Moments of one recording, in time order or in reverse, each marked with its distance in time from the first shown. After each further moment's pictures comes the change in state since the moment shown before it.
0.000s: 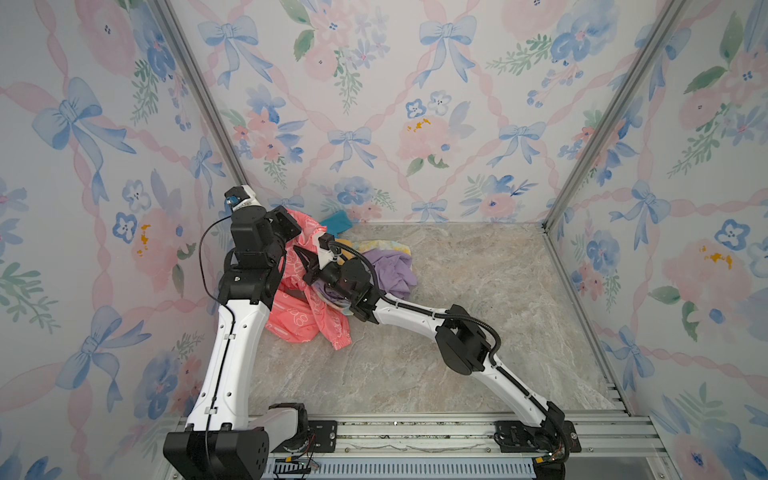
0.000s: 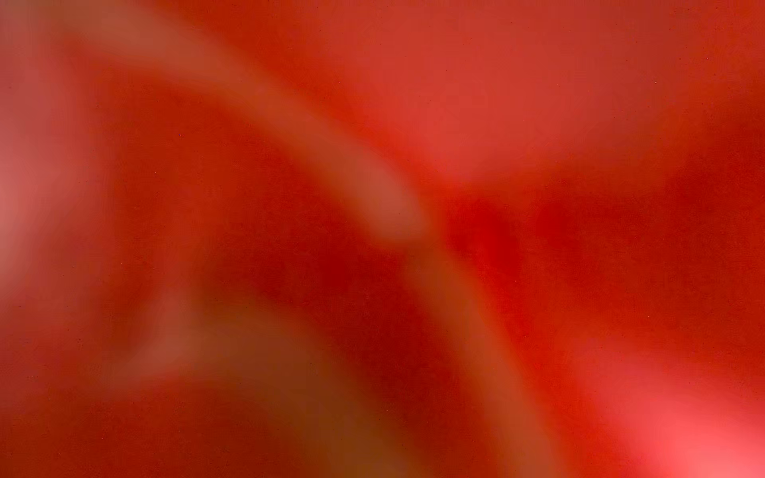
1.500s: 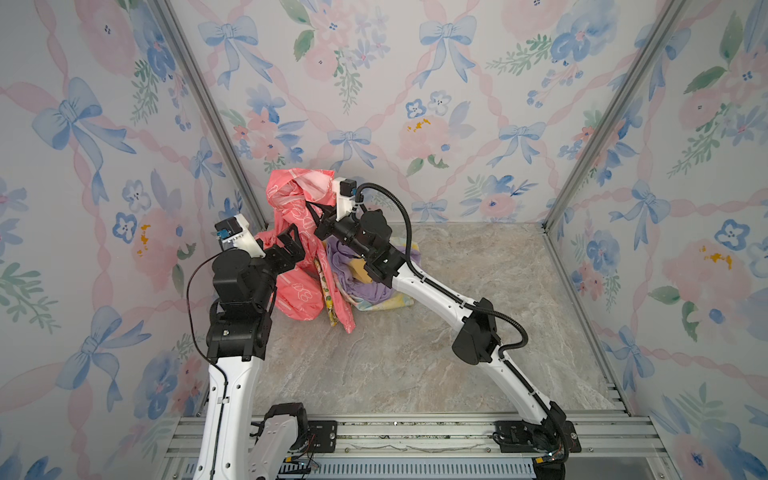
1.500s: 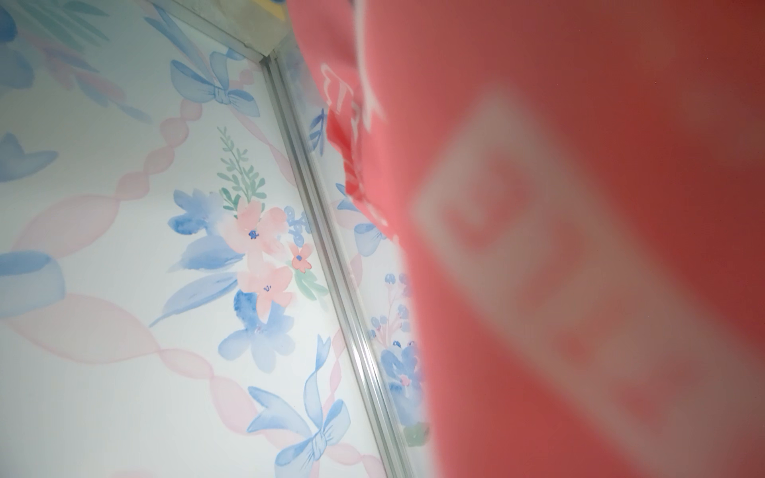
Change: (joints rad) left arm 0.069 -0.300 -0.281 0.044 0.137 0.114; right arm -0.123 -0.068 0.367 -0.370 -0.124 0.187
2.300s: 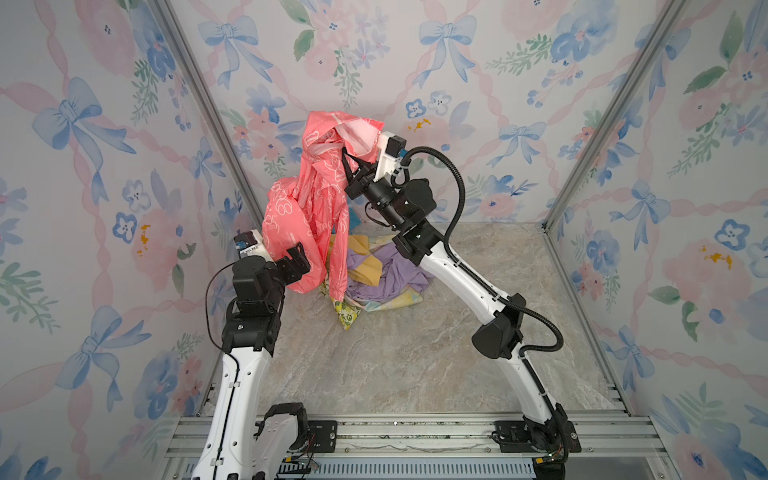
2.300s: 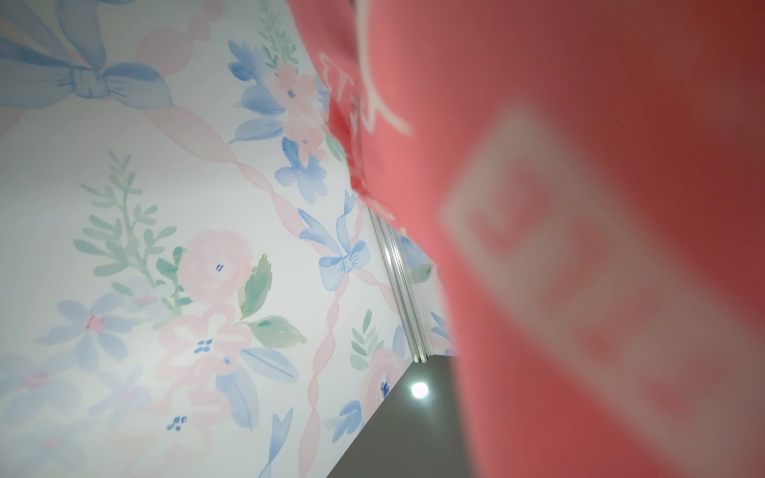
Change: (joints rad) left arm 0.000 0.042 -0.150 0.045 -0.047 0.029; right arm -0.110 -0.187 0.005 0.042 0.013 -0.013
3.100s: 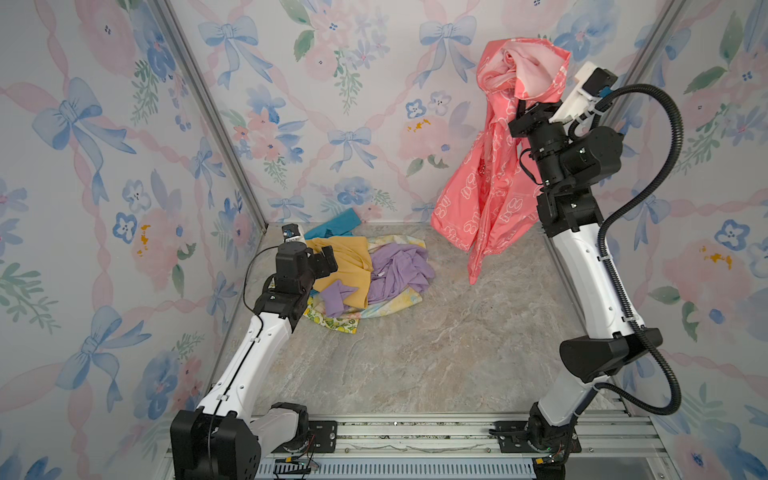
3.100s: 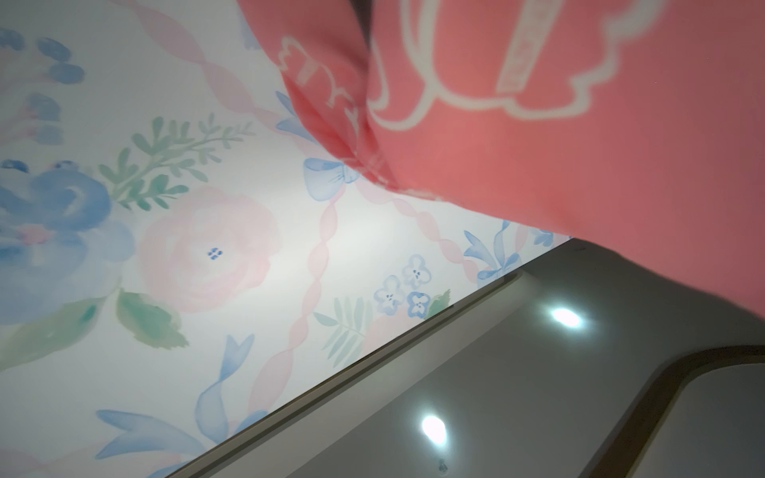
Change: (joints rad) left arm -0.231 0.248 0.060 0.039 -0.142 0.085; right arm -0.596 -0.603 -0.439 -0.183 -0.018 0.006
